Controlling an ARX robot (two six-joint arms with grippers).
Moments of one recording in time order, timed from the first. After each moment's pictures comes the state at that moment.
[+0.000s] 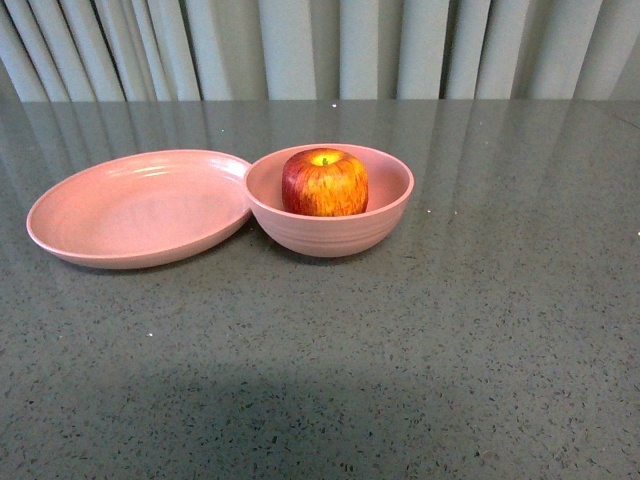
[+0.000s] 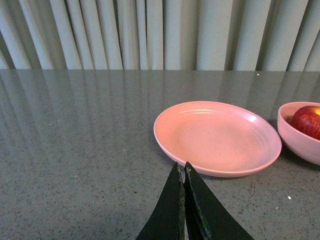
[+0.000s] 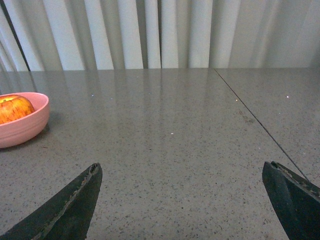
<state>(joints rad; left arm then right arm) 0.00 0.50 0.08 0.41 0.00 0.00 0.00 0.00 0.01 0.00 0.00 0.01</state>
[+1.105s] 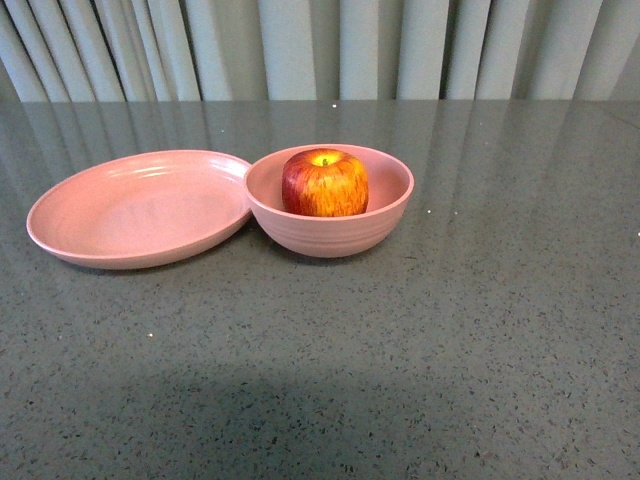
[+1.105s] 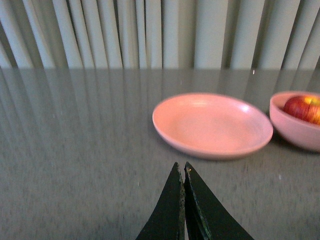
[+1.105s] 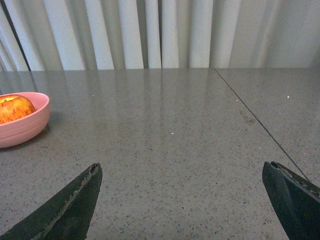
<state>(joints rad) 0.00 0.11 0.02 0.07 0.00 0.00 0.00 0.00 0.01 0.00 0.00 0.01</state>
